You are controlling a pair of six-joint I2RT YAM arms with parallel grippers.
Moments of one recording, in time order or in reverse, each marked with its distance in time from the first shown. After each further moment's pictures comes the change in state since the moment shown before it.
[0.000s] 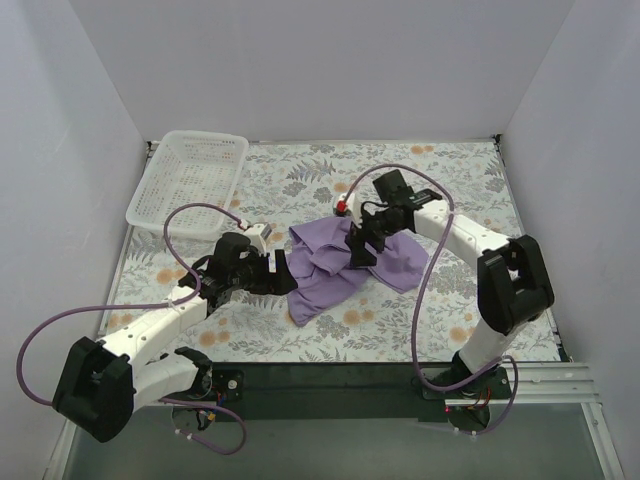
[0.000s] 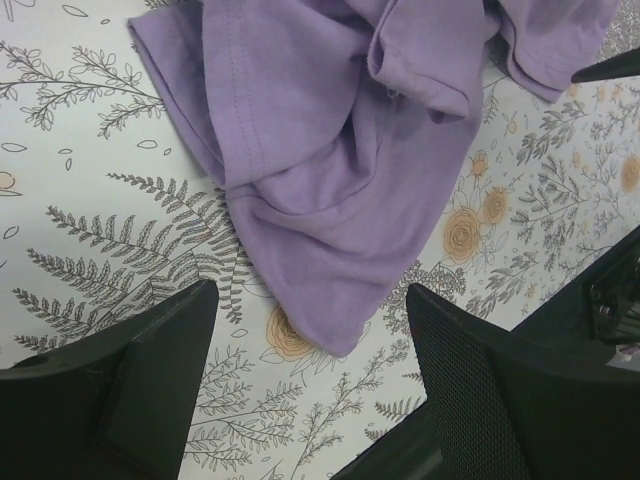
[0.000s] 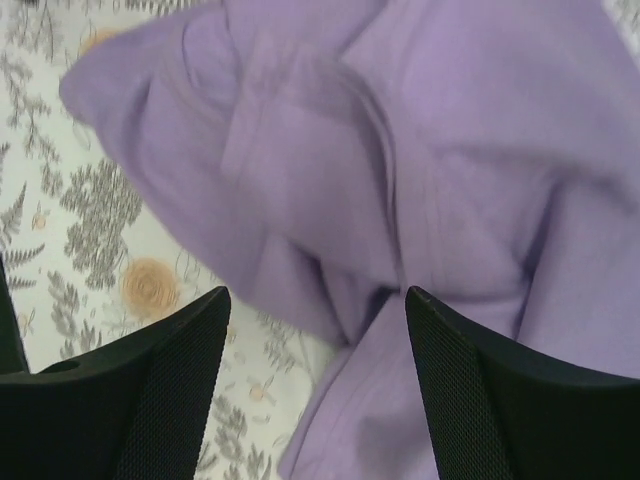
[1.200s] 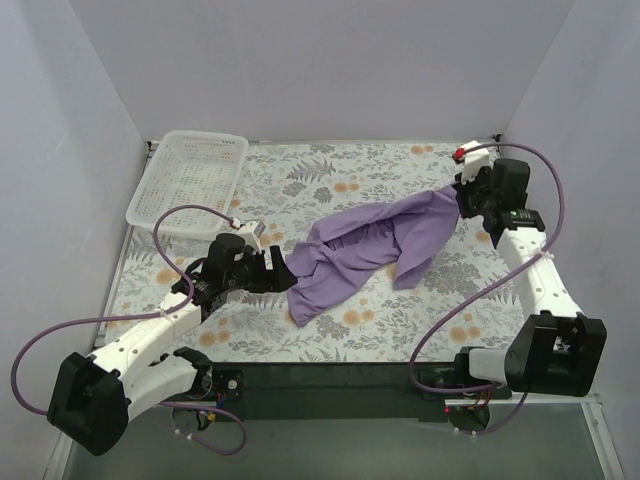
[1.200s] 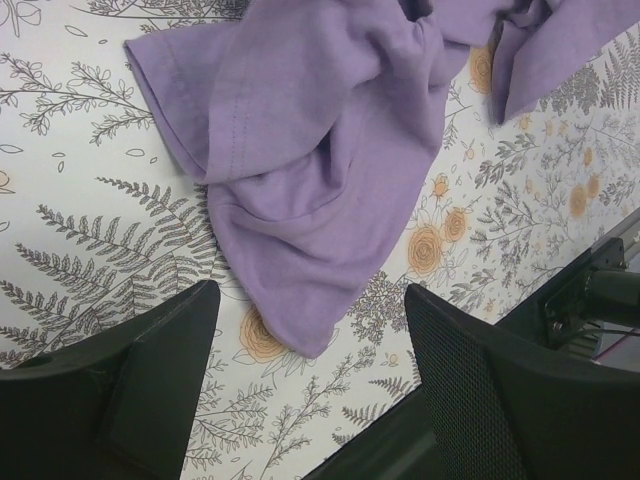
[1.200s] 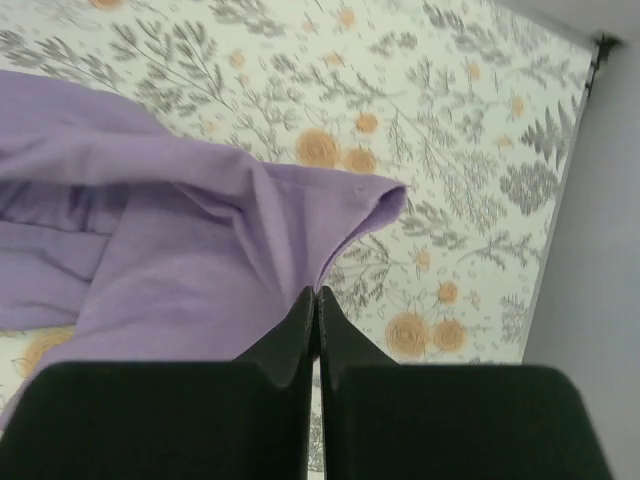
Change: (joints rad) left arm -0.001 -0.079 -0.001 -0.011 -0.029 -0.083; right arm -0.477 -0.353 -0.098 0.303 0.394 0.268
